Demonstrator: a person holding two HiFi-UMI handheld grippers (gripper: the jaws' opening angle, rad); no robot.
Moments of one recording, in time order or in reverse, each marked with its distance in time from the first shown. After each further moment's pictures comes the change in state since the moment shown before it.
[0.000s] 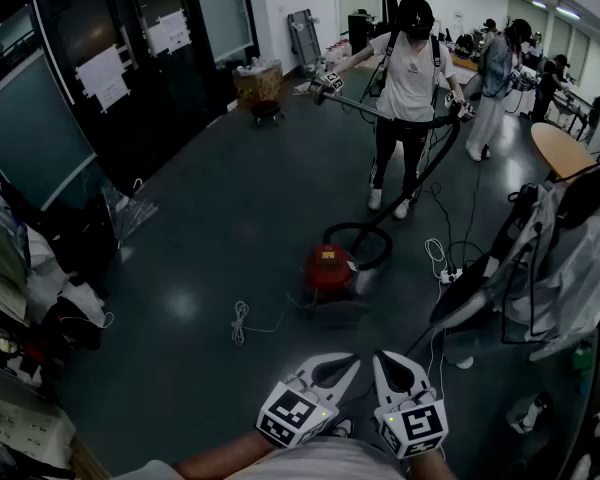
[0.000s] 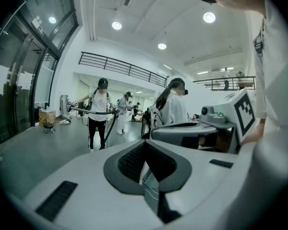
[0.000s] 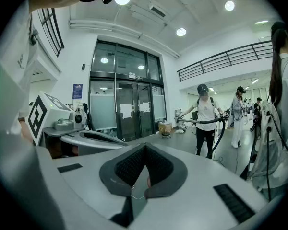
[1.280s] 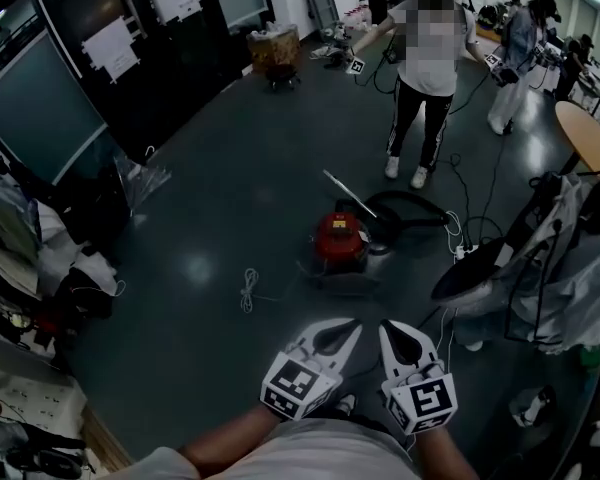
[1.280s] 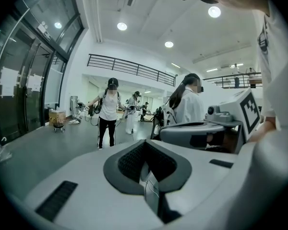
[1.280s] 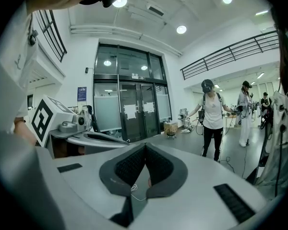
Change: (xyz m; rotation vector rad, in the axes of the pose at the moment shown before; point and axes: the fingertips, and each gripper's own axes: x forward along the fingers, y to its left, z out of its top) left arm 0.044 0.027 -0.007 -0.024 -0.010 0.119; right arm 0.021 -0.041 -0.012 0.003 -0.012 0.089
